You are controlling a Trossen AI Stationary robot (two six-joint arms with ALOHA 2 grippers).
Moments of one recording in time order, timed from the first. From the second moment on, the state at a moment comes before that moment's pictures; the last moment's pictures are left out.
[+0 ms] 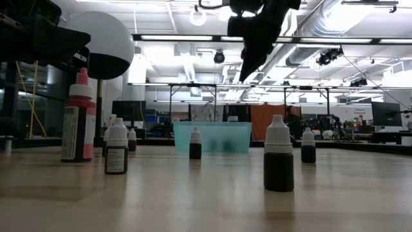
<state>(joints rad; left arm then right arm) 0.00 0.01 0.01 0.05 0.20 -0.03 -0.27 1.63 1.43 -0.86 -0.10 -0.16</state>
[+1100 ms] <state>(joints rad) 0.00 0.01 0.01 0.05 0.20 -0.03 -0.05 1.91 1.42 -0.69 -0.22 -0.32</state>
